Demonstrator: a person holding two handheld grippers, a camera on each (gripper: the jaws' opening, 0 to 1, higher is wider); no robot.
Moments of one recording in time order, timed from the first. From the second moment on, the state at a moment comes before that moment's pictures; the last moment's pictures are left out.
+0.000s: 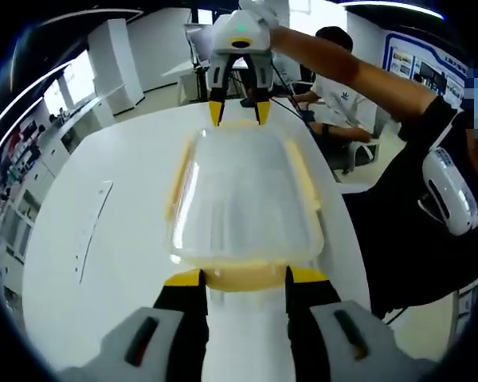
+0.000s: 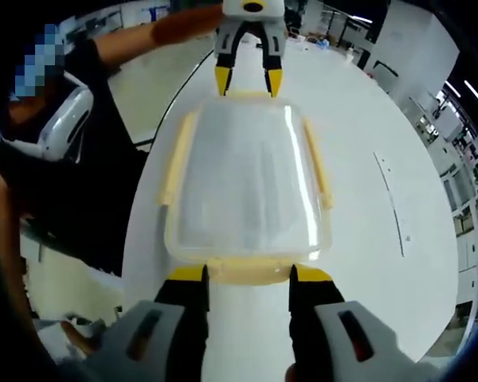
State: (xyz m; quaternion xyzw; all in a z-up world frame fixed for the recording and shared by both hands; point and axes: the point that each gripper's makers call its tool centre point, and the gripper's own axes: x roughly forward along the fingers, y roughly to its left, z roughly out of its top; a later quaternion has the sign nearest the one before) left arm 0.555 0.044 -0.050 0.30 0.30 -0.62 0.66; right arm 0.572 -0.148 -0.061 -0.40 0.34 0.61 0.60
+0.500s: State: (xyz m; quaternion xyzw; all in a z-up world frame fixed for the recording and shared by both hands) left arm 0.552 0.059 -0.052 0.29 0.30 -0.62 0.67; right arm 0.564 -0.130 -0.068 -0.40 0.33 0.61 0.59
